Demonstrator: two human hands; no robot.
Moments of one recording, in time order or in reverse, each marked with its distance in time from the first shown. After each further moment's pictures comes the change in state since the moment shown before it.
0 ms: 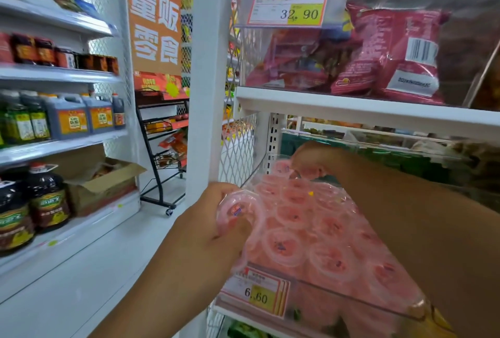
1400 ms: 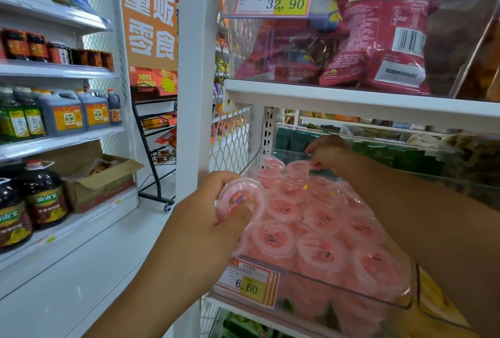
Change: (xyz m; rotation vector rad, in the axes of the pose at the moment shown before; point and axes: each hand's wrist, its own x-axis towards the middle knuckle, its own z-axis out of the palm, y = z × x) left_hand 0.006 0.002 0.011 0.012 0.029 0.048; right_hand 0.021 0.047 0.016 0.575 0.370 0.178
